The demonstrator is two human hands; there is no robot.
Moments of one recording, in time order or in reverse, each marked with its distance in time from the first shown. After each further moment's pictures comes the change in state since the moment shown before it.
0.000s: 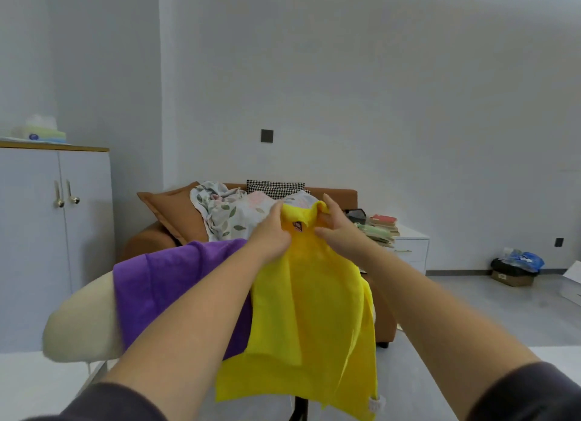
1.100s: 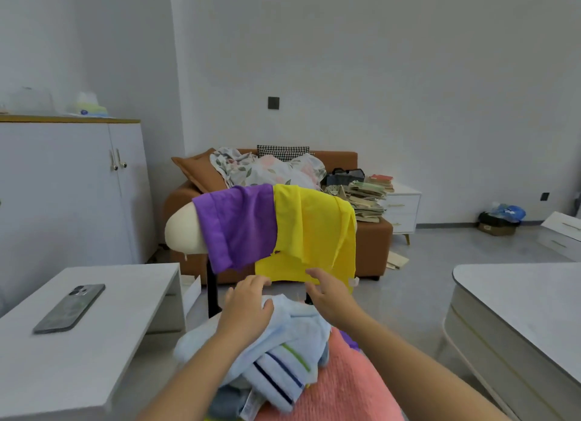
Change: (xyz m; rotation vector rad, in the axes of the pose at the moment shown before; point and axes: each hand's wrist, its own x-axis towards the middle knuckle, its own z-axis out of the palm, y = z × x) left_hand -0.324 -0.066 -0.009 0.321 0.025 0.023; right_hand -0.277 -0.014 0.109 -0.315 -0.087 0.133
